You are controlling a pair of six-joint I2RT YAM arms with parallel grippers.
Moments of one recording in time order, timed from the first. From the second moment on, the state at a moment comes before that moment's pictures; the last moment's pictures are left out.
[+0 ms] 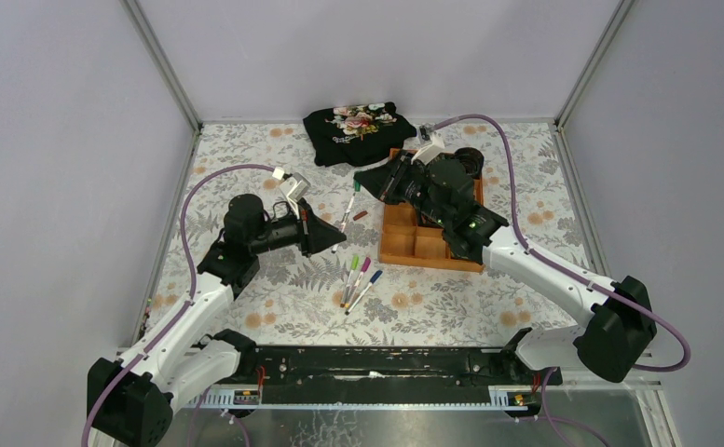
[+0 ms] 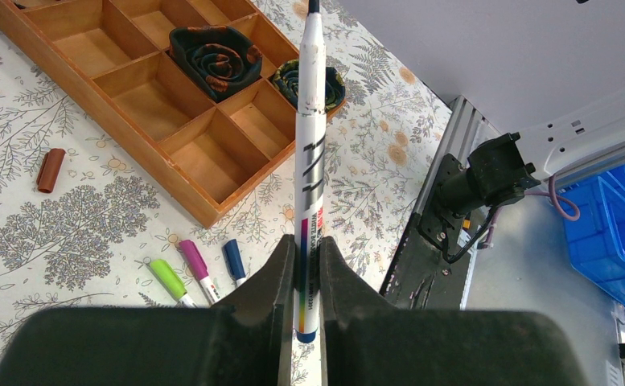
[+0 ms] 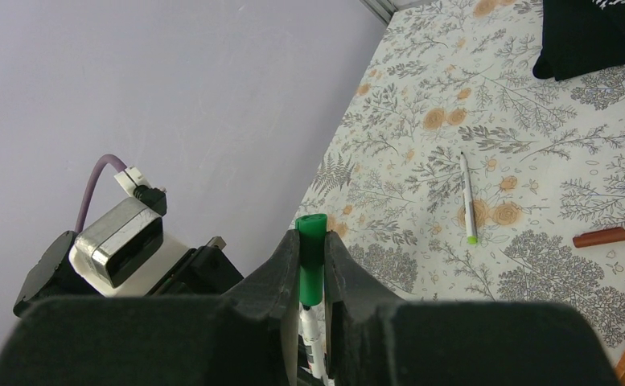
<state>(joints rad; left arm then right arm) -0.39 0.93 0.66 0.05 0.76 -0.35 0.75 1.33 1.06 0.20 -0.06 0.84</state>
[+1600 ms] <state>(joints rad) -0.39 0.93 0.66 0.04 0.73 -0.35 0.77 1.32 0.96 0.33 -0.08 0.85</state>
